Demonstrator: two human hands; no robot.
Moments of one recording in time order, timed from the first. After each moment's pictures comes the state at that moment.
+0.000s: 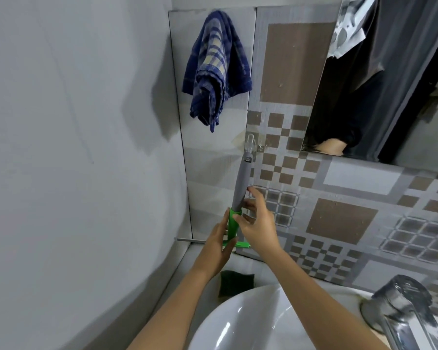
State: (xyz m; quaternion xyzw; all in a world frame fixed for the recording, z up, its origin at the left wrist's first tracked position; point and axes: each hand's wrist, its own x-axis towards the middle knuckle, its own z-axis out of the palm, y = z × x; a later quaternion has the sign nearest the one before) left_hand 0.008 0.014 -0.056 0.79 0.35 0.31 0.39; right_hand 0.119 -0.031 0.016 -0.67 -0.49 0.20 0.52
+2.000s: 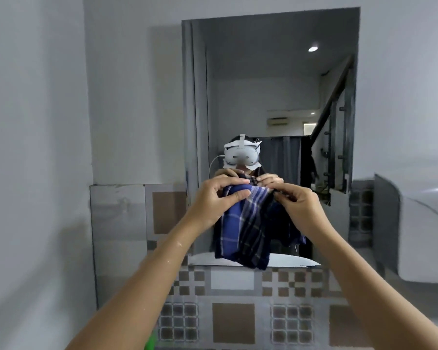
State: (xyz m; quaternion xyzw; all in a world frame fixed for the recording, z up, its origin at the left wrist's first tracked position) left_hand 0.150 -0.116 0.328 0.82 -0.02 0.47 0.33; right_hand 0.300 -0.240 0.312 -0.62 -0.51 -0.14 0.58
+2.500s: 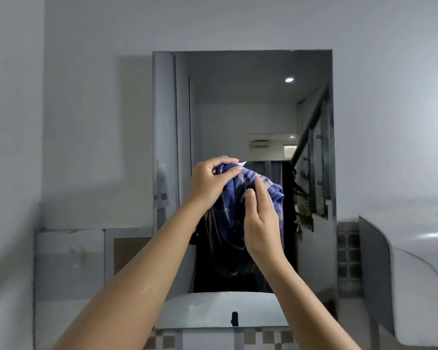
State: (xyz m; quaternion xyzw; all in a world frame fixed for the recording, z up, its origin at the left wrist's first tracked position) left_hand 0.235 -0.100 0.436 0.75 0.01 0.58 0.31; right_hand 0.286 -0.192 0.362 -0.52 -0.46 -0.16 0.70
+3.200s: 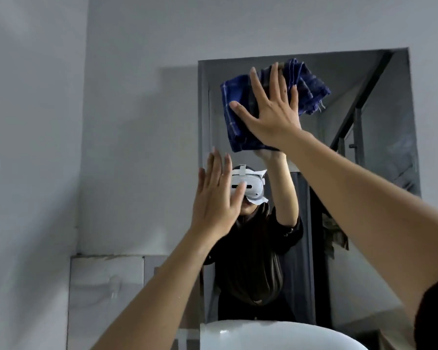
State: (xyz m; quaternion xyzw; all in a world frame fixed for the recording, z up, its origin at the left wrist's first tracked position) left_hand 0.214 0.013 0.432 0.78 0.11 0.60 -0.10; right_hand 0.297 -0.098 0.580 -0.65 -0.47 -0.49 0.35
